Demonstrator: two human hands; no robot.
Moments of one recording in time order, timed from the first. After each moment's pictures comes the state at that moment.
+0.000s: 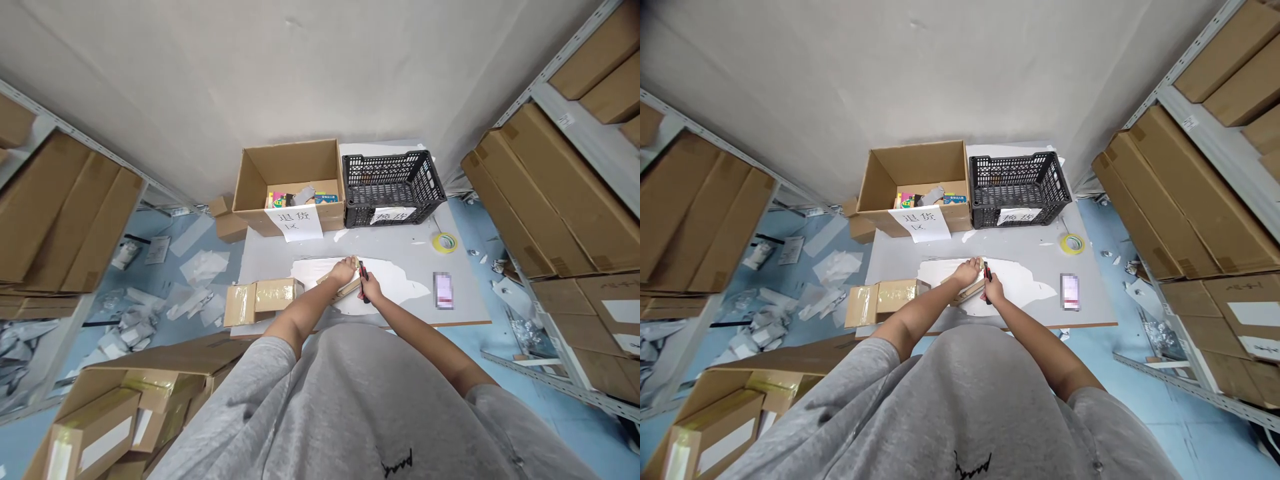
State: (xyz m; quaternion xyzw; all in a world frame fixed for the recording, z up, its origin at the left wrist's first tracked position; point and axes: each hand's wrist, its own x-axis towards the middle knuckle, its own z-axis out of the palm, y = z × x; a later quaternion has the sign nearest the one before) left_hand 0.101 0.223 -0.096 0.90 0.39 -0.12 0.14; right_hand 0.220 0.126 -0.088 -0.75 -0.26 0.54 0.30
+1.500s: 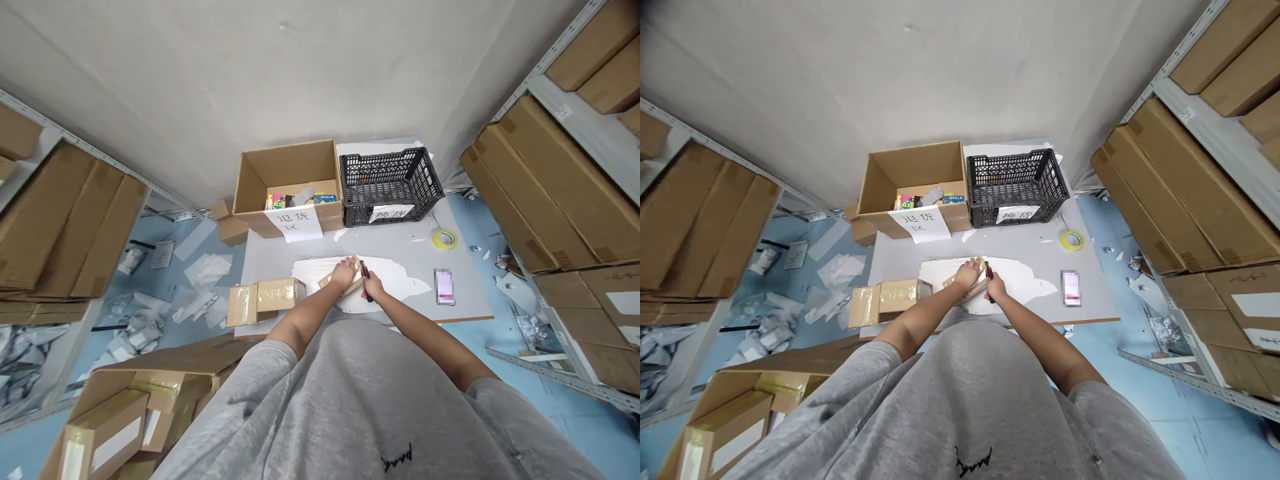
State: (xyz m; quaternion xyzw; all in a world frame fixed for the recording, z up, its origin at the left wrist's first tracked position) left_hand 0.103 0.209 -0.114 0.89 0.43 -0.09 0.10; right_hand 0.228 0.125 -0.090 -0.77 -0.26 0.53 0.24
